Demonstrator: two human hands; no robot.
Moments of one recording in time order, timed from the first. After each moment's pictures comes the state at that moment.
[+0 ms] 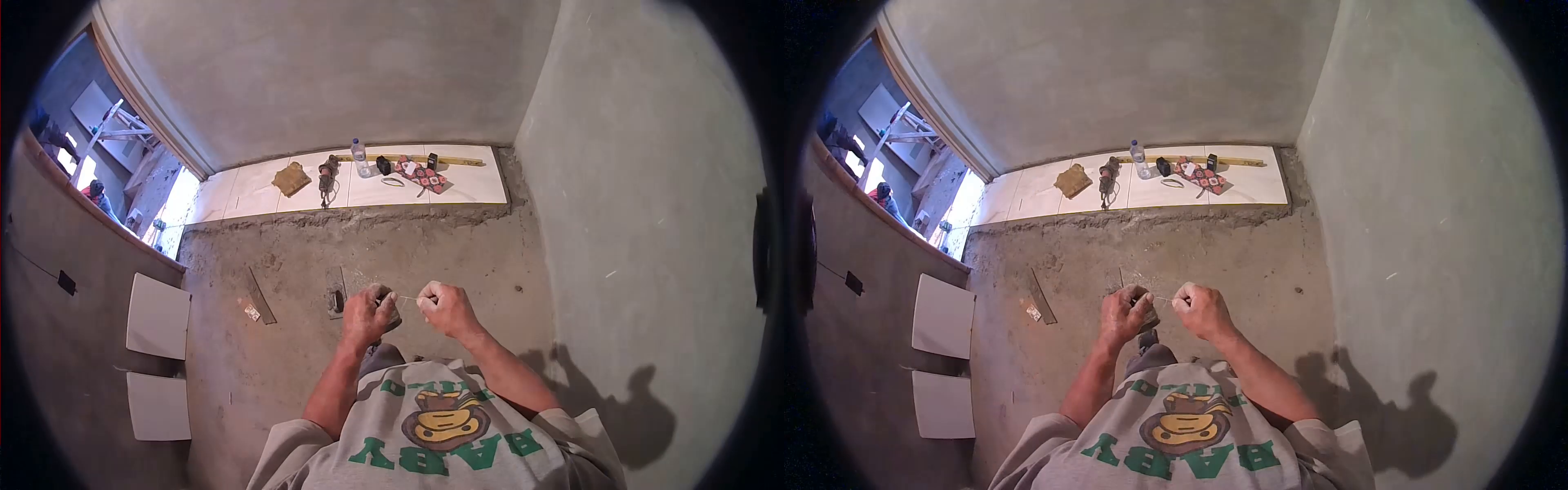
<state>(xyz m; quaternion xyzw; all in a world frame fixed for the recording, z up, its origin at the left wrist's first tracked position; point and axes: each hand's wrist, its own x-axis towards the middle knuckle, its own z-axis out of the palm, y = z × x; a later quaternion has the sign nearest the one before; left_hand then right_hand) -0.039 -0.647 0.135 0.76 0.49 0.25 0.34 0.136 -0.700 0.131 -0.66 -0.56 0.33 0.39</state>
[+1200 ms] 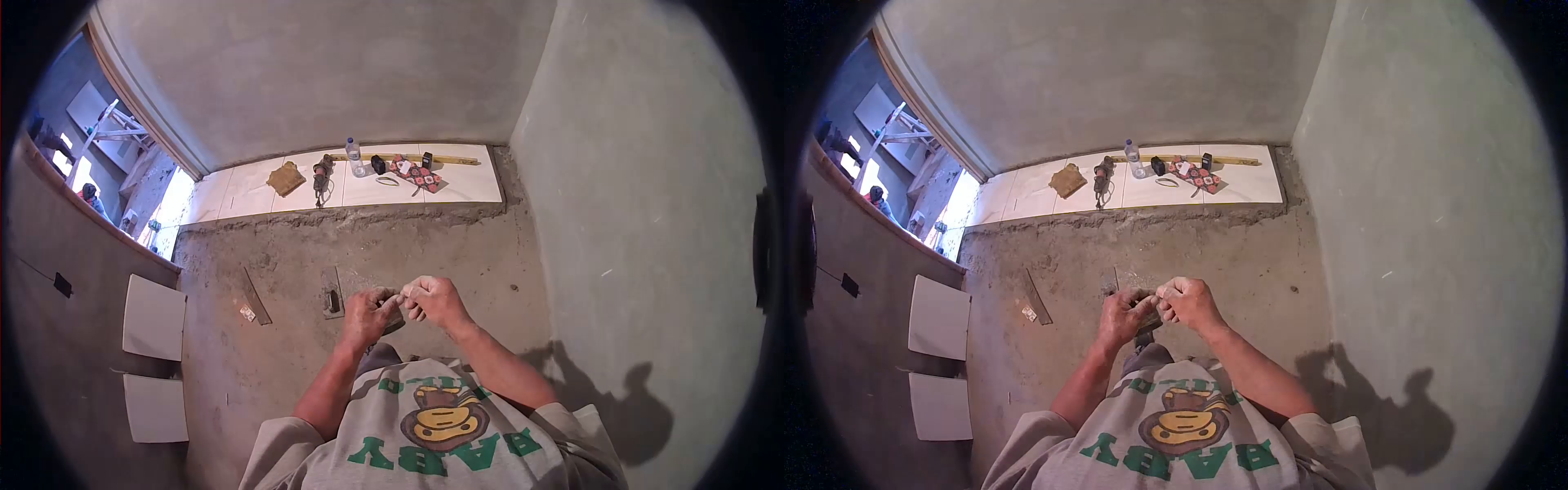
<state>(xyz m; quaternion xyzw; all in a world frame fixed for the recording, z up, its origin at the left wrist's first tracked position) -0.027 -0.650 0.142 0.72 0.49 0.26 0.42 0.129 -0.688 0.153 -0.57 -0.37 0.57 0.47</state>
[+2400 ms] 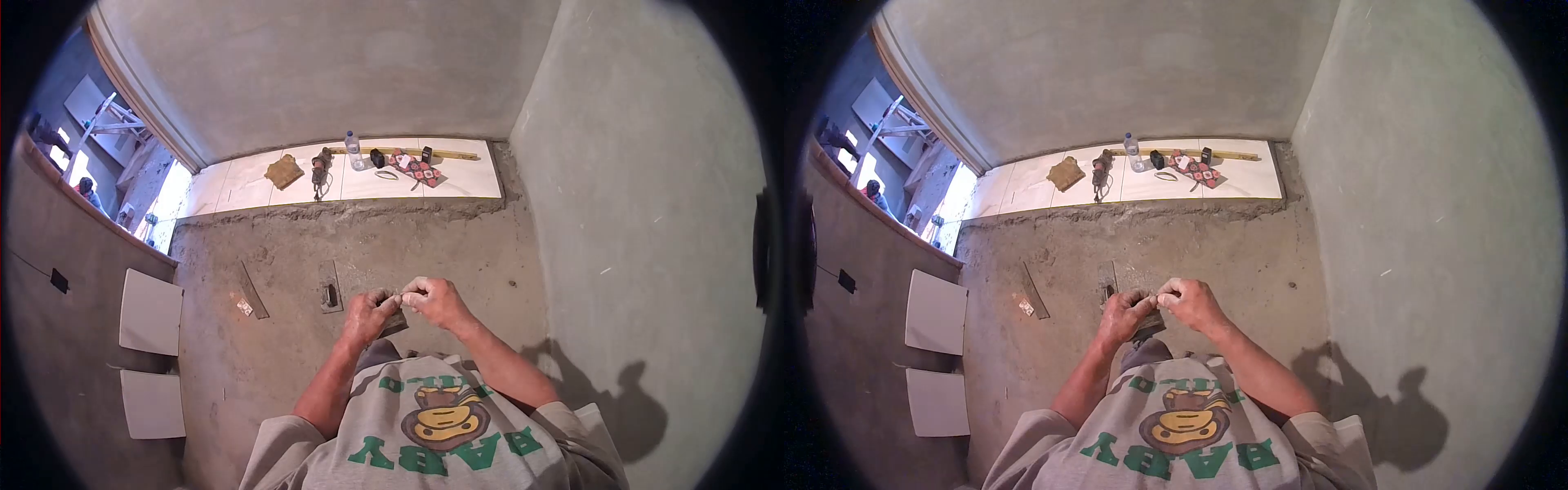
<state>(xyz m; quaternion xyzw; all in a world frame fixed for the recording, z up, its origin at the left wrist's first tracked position) -0.035 -0.651 0.135 0.67 0.50 0.21 0.50 0.132 -0.689 0.133 -0.63 -0.53 0.44 0.38</state>
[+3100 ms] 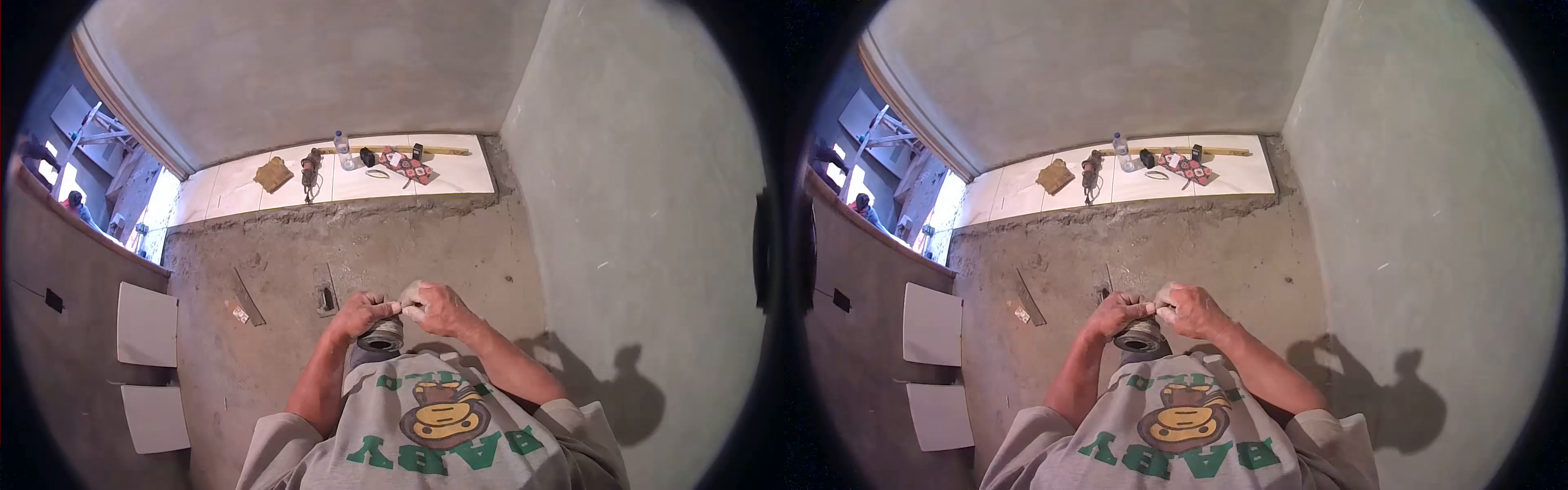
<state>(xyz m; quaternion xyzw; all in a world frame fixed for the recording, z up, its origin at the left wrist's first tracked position) -0.049 -0.608 0.112 0.55 0.40 0.10 0.73 0.136 -0.681 0.143 -0.55 -0.71 0.29 0.34</state>
